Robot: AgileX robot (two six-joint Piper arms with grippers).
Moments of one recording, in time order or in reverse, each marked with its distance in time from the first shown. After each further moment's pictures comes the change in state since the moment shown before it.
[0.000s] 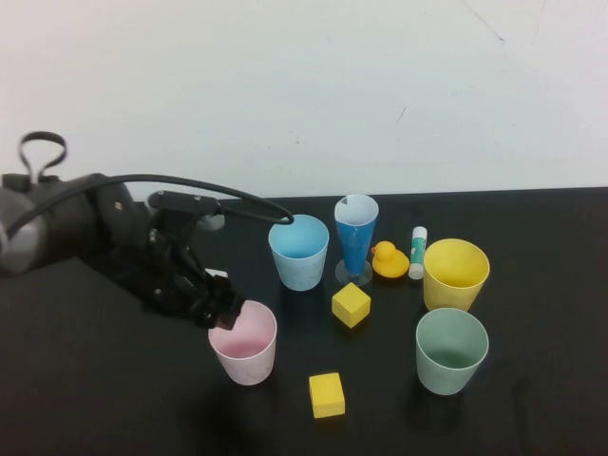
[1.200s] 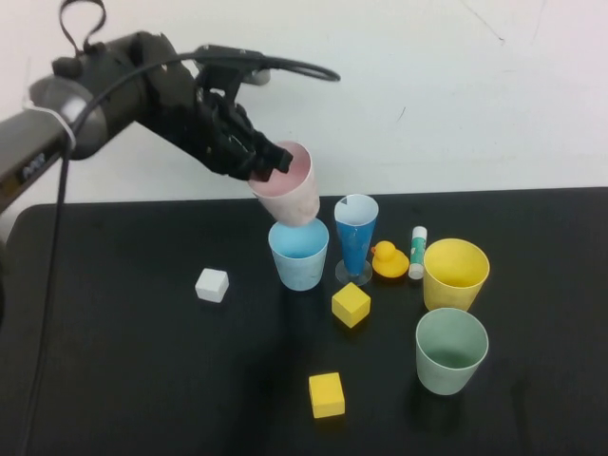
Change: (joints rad) right arm 0.000 0.000 0.021 0.004 -0.017 -0.001; left arm -0.031 0.234 -0.672 0.027 0.170 -0.035
